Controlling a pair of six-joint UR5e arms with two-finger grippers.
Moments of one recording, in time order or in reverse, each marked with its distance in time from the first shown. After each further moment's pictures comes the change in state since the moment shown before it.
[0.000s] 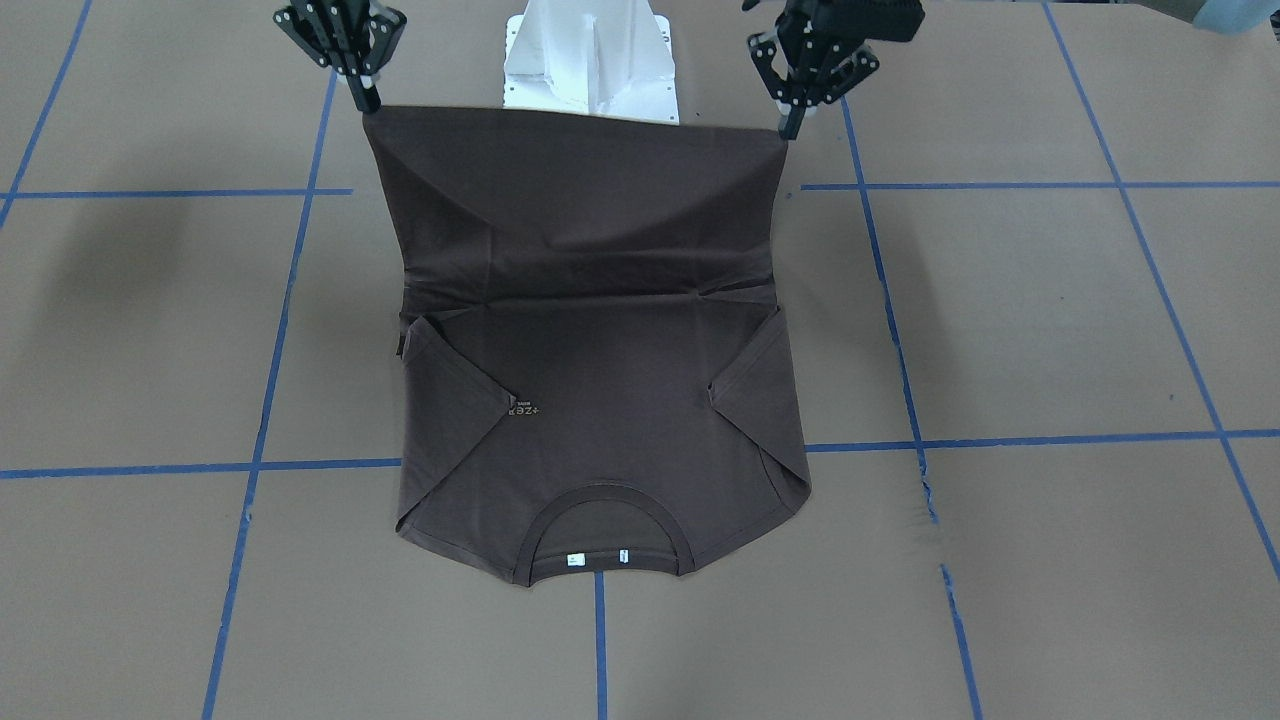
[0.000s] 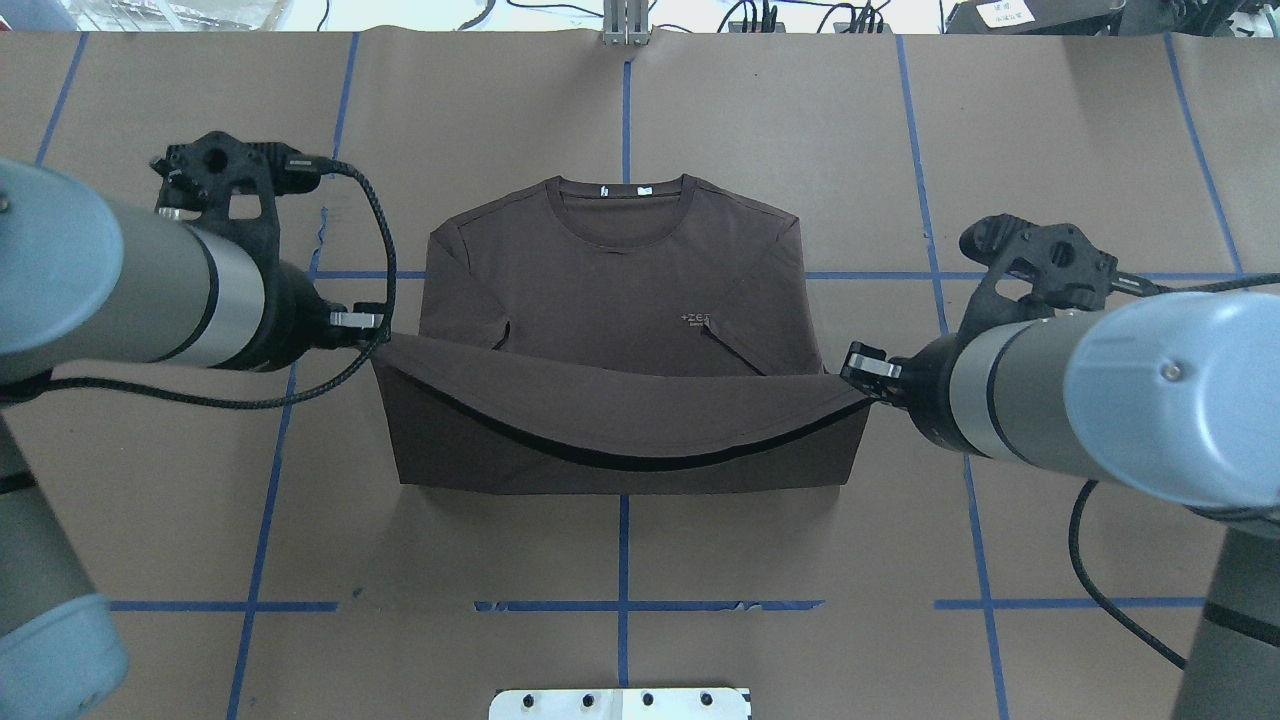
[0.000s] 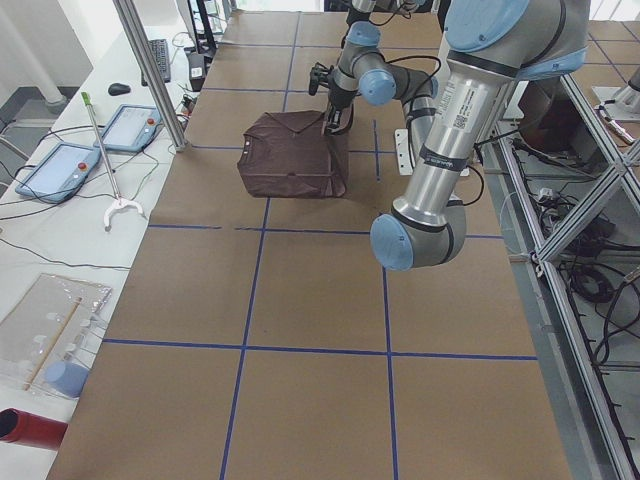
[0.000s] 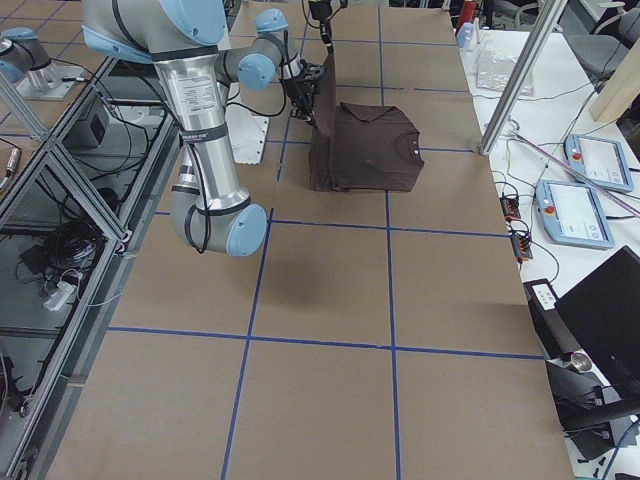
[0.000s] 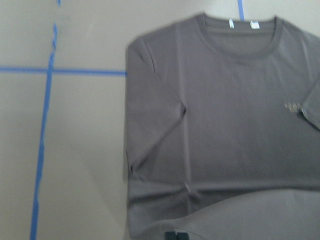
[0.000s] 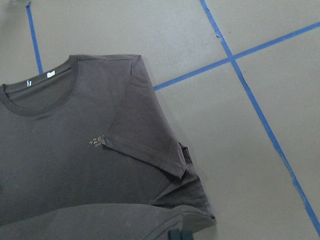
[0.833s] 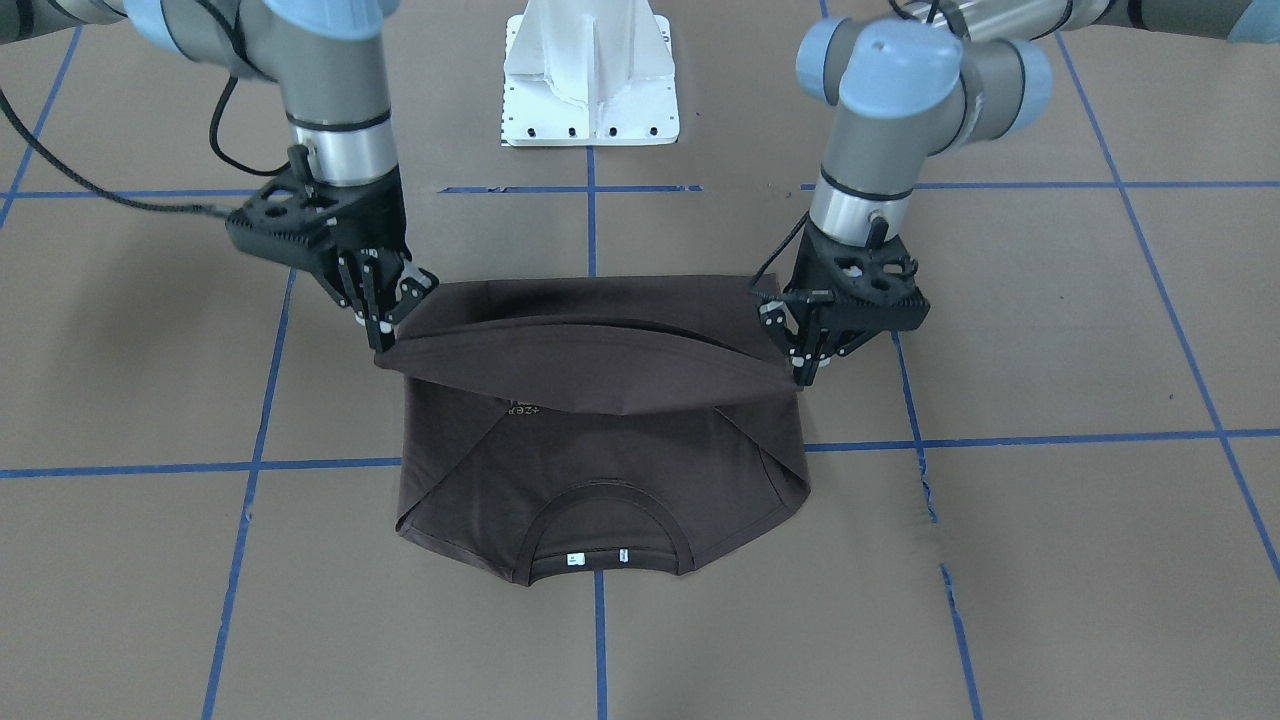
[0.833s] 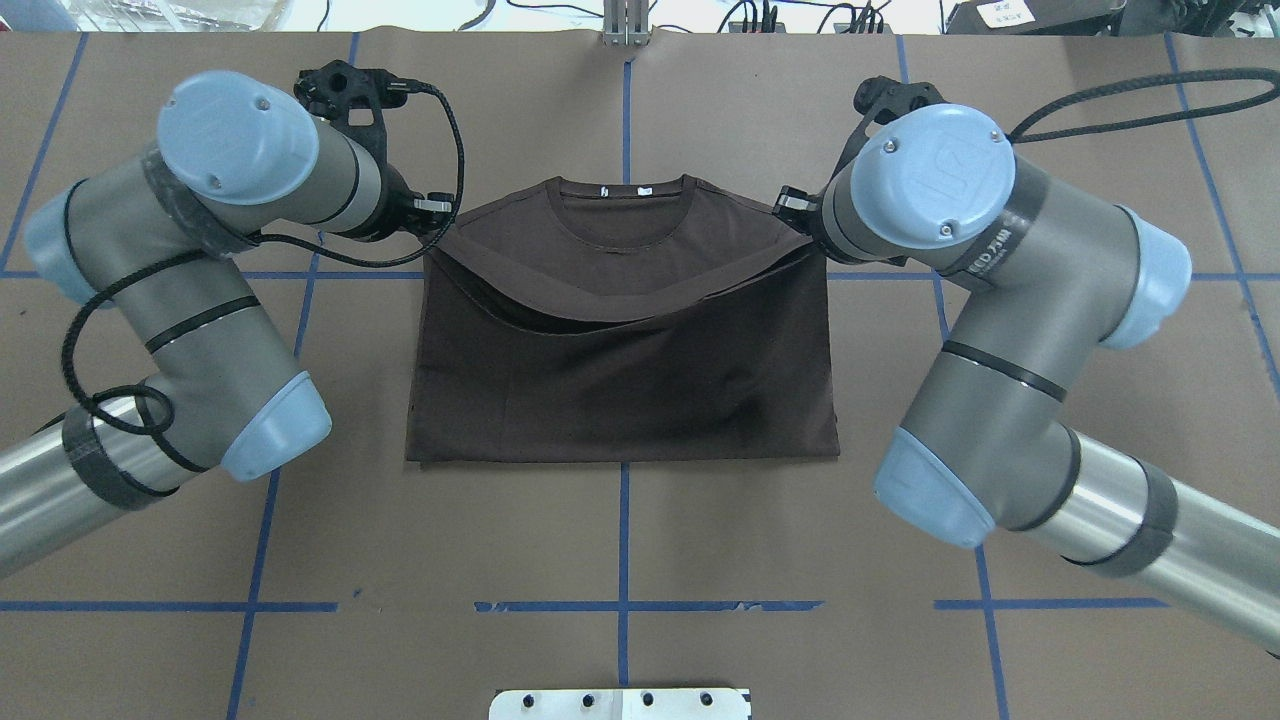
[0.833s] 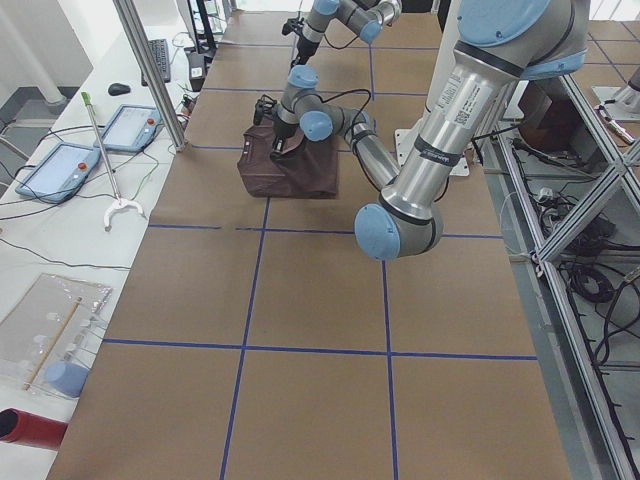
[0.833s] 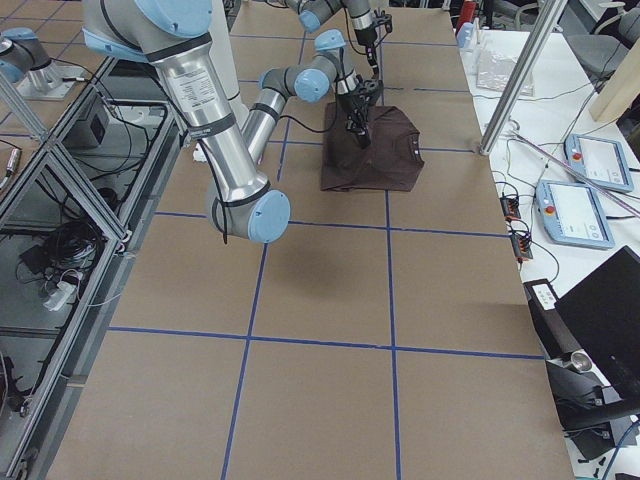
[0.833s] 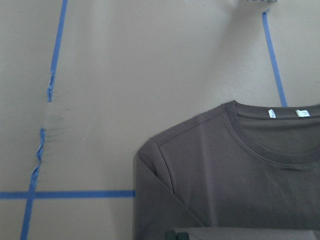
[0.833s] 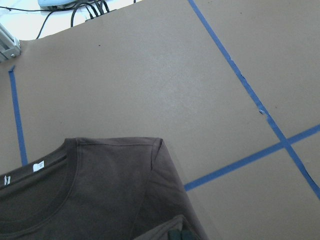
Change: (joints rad) left arm -0.104 -0.091 0.557 -0.484 0.001 0.057; right arm 0.194 0.160 -0.544 0.334 0.012 -0.108
